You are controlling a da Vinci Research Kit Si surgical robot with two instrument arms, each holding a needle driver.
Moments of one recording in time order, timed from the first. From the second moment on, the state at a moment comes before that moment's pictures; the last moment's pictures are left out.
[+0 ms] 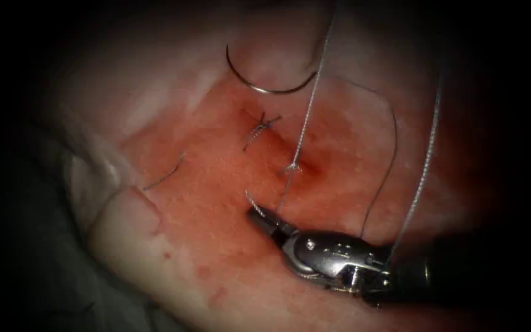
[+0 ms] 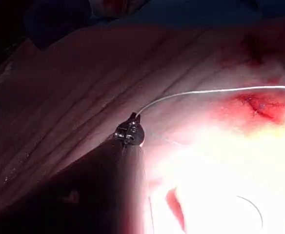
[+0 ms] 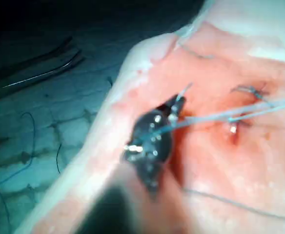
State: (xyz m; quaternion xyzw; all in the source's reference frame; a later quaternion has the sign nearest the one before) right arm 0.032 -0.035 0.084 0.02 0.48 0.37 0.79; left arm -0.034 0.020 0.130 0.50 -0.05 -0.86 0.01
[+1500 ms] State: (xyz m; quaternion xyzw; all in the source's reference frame) right arm 0.029 -0.034 0.083 0.05 0.47 0.28 0.84; left arm -0.031 0.015 0.126 0.54 -0.01 -0.84 0.03
